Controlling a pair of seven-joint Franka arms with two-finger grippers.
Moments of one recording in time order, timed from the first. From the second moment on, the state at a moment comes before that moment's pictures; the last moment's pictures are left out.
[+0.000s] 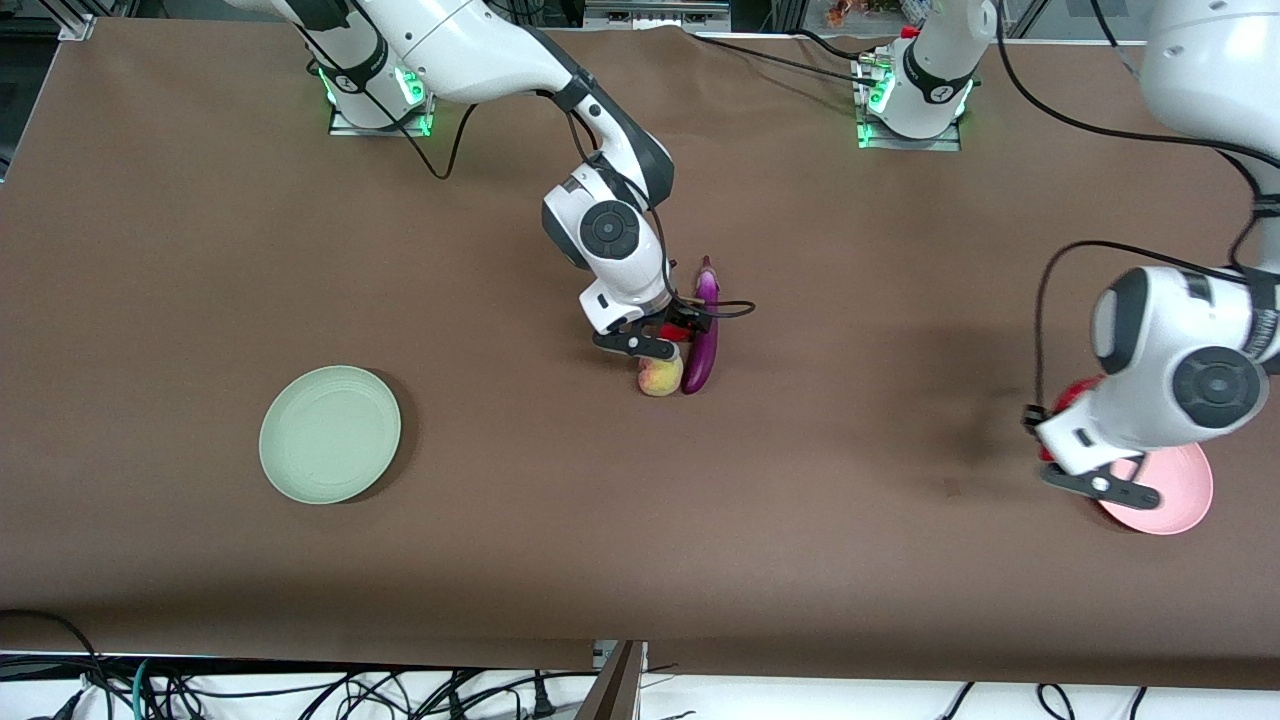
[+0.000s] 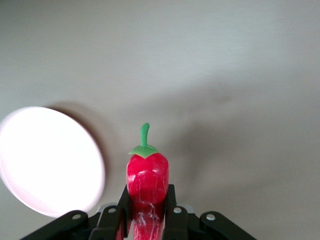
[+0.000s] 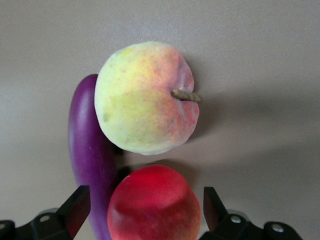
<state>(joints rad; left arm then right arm) 0.20 0.61 -0.14 -1.50 0.33 2.06 0.25 0.76 0.80 0.08 -1.48 0.15 2.42 0.94</state>
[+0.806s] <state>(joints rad) 0.38 0.79 -0.14 -1.50 0.36 2.39 0.50 0.77 0.82 0.06 -1.46 0.13 2.41 0.93</state>
